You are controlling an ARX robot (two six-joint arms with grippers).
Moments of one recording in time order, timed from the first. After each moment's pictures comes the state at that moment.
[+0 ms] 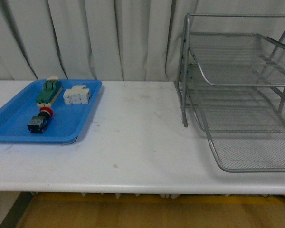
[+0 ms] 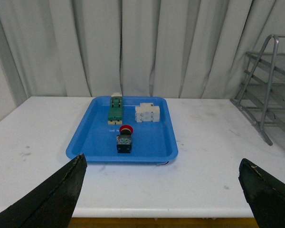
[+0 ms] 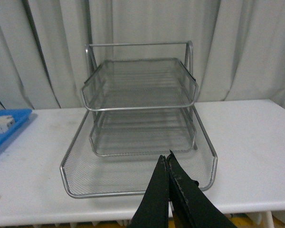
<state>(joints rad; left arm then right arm) 0.00 0.01 0.01 0.00 0.00 0.00 0.00 0.00 0.01 0.02 0.00 0.01</state>
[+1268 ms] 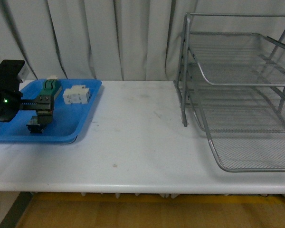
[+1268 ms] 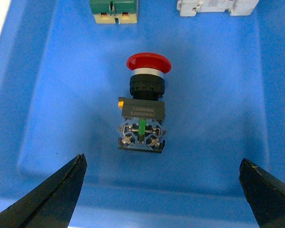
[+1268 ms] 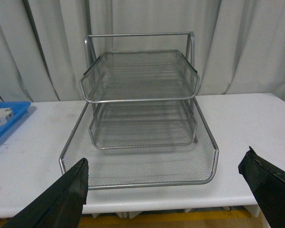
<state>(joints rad) 0.06 2.15 1.23 0.16 -0.05 0.02 0.00 0.00 0.01 0.00 0.00 0.00</state>
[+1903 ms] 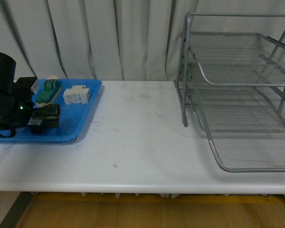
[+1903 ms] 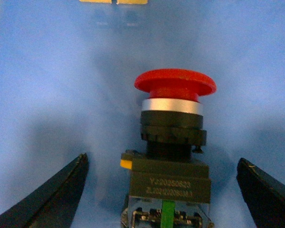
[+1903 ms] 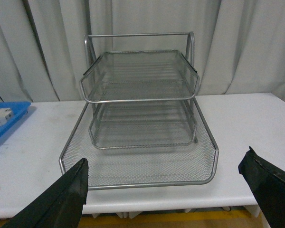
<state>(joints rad) 0.10 2.43 1.55 0.02 0.03 0.01 0.00 0.00 0.01 0.00 0.00 0.00</state>
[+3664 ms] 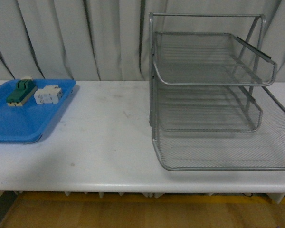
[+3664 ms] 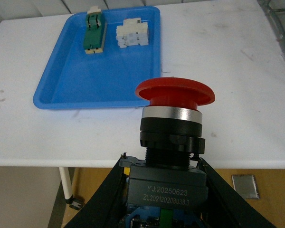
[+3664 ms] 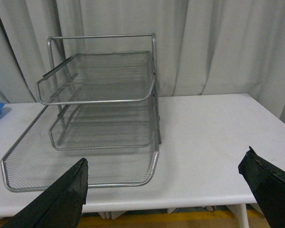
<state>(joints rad) -0.03 0.94 0.42 0.05 -0.14 0.08 0.00 0.00 0.01 0.00 0.00 0.00</state>
